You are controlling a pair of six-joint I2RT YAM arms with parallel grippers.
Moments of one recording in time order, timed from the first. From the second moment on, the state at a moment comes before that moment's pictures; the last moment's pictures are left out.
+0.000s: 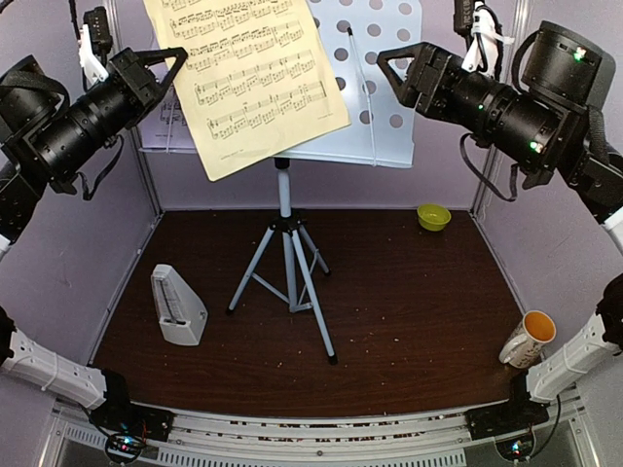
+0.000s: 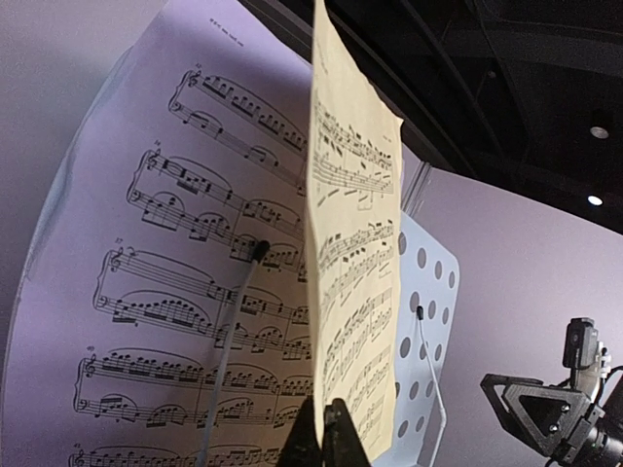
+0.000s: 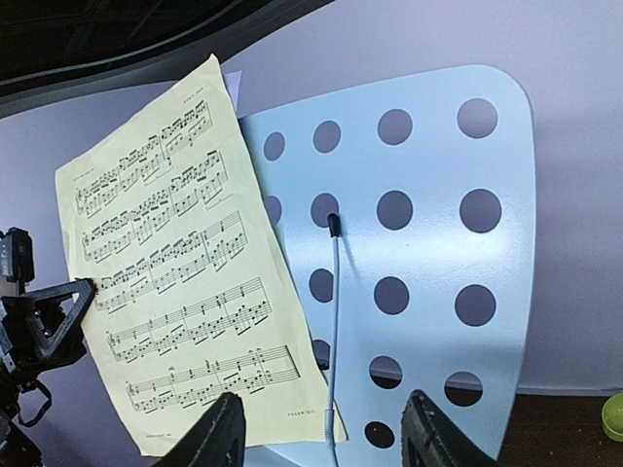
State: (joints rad) left arm -1.07 1.14 1.68 -0.17 -0.45 -0.33; right arm 1.25 1.37 1.94 -0.36 0.67 0.17
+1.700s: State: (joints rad) left arm -1.07 1.07 1.57 -0.12 -0.47 -0.21; right arm 1.13 1.54 2.01 -0.33 0.55 0.29
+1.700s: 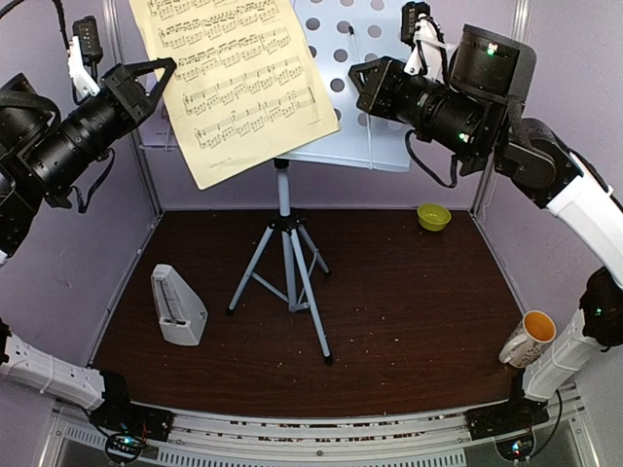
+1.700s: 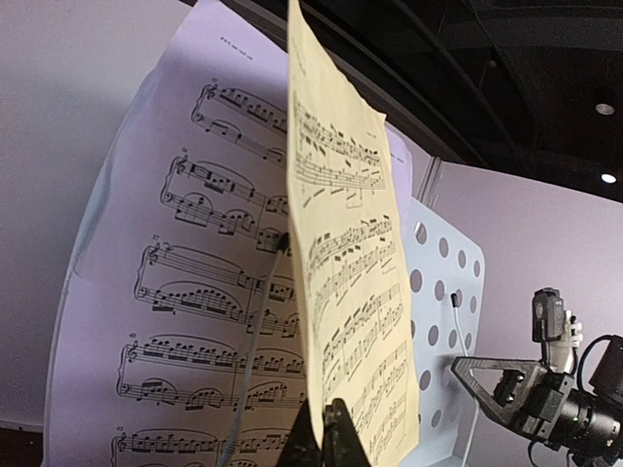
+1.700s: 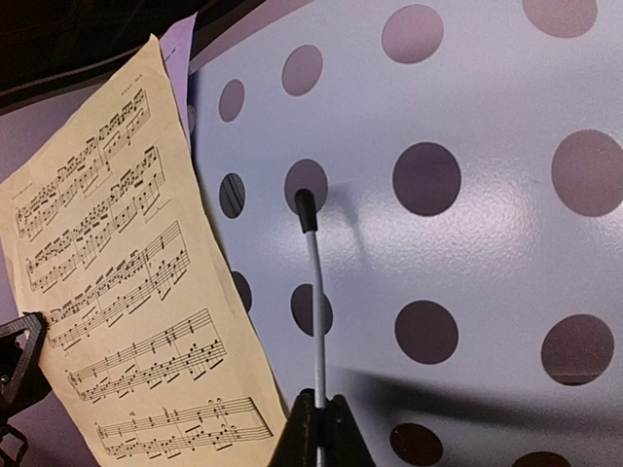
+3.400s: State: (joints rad) left arm -0.91 1.46 2.03 -0.27 -0.04 0.11; right arm 1.13 1.40 1.70 0.01 0.34 0.02
